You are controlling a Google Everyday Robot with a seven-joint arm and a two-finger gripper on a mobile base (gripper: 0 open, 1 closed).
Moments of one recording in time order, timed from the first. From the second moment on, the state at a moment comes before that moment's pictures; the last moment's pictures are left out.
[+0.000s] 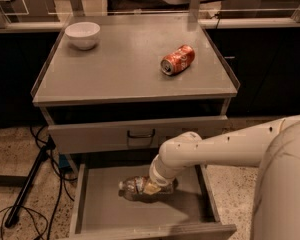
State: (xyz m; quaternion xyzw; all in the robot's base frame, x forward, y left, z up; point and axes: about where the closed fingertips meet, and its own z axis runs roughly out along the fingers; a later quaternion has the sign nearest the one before) arm 0.507 -0.008 0.485 -0.62 0.76 0.10 0.16
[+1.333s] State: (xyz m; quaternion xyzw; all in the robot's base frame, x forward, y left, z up) arm 0.479 -0.025 0.594 -0.60 0.78 0.03 0.16
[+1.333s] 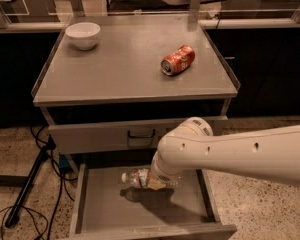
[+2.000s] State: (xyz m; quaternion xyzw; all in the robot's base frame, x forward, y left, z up) arm 0.476 -0.005 0.620 -0.63 0.75 0.02 0.18
